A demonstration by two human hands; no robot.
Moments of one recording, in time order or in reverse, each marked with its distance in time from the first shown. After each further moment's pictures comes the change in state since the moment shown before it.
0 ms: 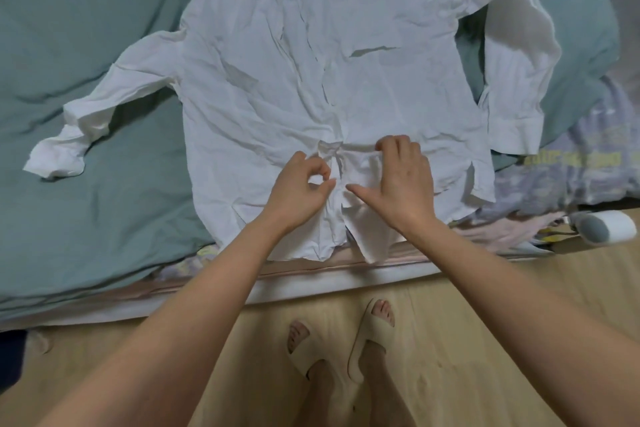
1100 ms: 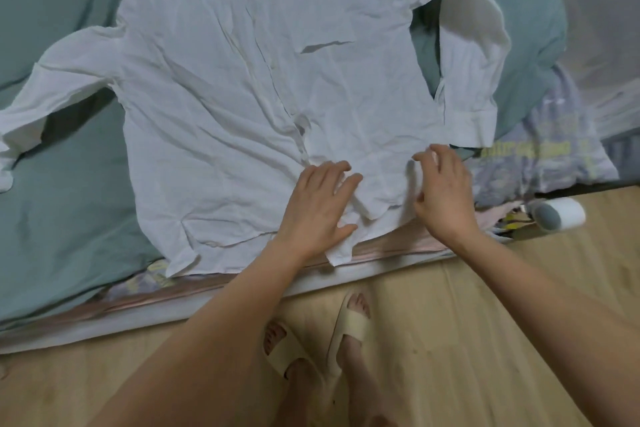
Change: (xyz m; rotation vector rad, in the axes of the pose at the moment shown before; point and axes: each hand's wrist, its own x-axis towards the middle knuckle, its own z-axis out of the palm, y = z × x) left_hand 0.006 0.018 0.083 0.665 0.046 0.638; right_hand -0.031 0.119 -0.024 -0.137 -0.084 0.122
